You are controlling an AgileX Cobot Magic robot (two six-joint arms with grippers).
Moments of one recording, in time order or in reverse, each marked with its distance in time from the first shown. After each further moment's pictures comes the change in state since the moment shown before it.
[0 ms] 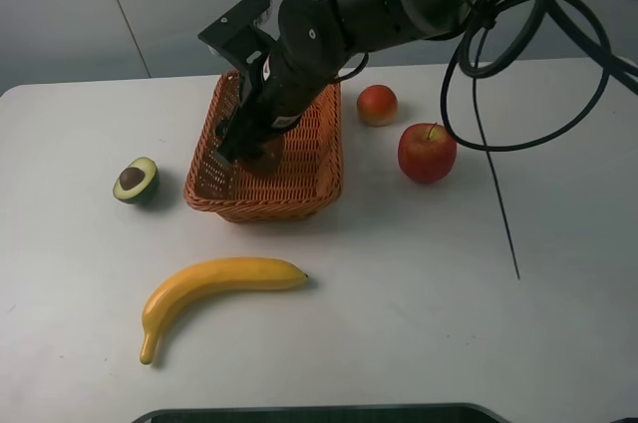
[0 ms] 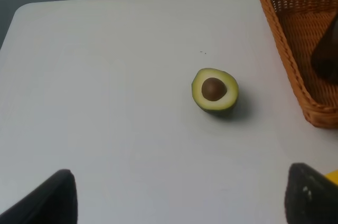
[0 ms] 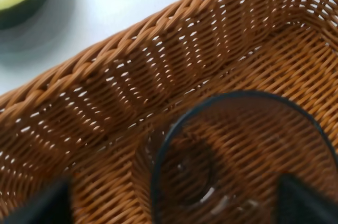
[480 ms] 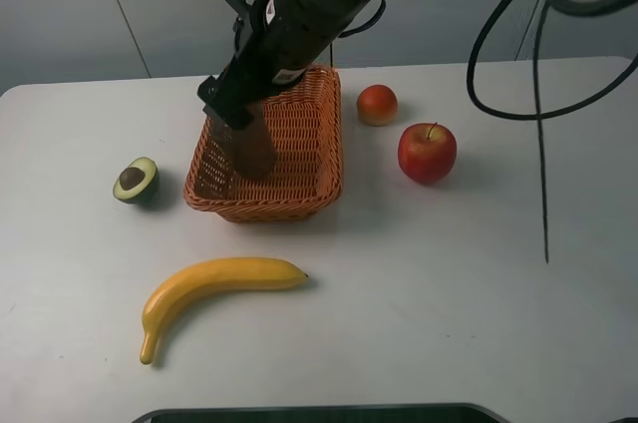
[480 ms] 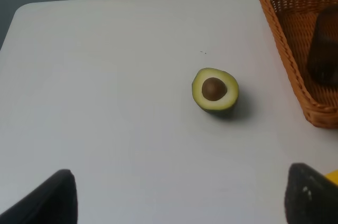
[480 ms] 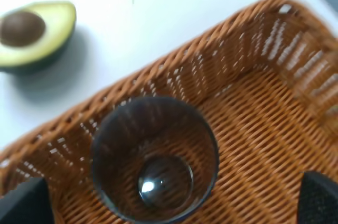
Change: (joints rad) left arm 0.000 0.000 0.000 0.000 0.000 0.002; right arm 0.000 -0.163 -0.002 0.000 0.070 0.000
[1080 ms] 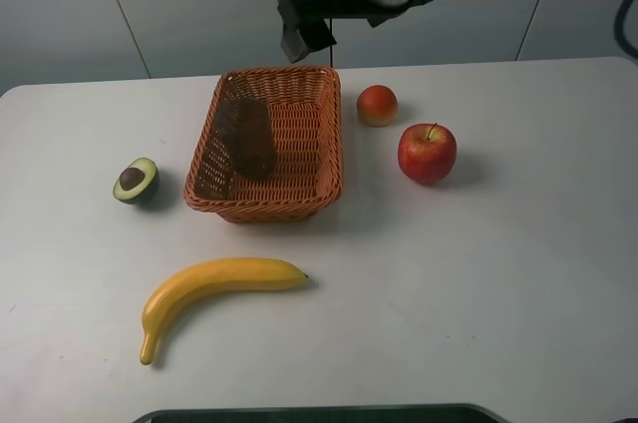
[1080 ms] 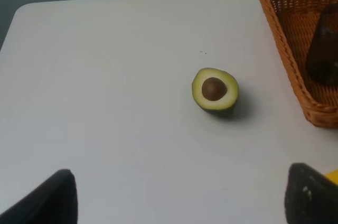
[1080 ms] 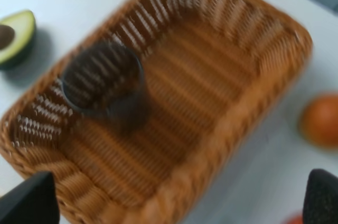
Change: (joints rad) left arm 0.000 0.000 0.000 0.000 0.000 0.000; right arm -0.138 -0.311 0.115 -0.002 0.249 0.234
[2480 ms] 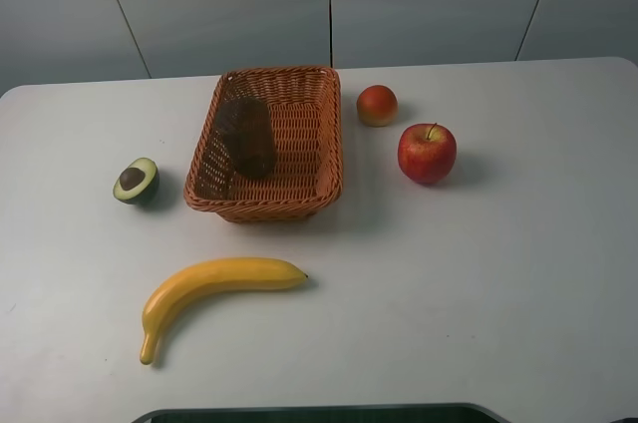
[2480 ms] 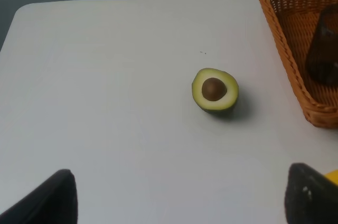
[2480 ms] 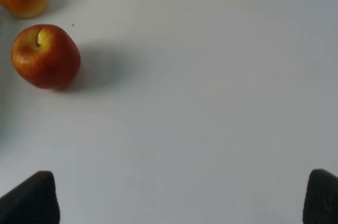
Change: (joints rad) left arm 0.000 0.000 0.000 0.000 0.000 0.000; right arm -0.646 -1.169 0.629 -0.059 0.387 0.062
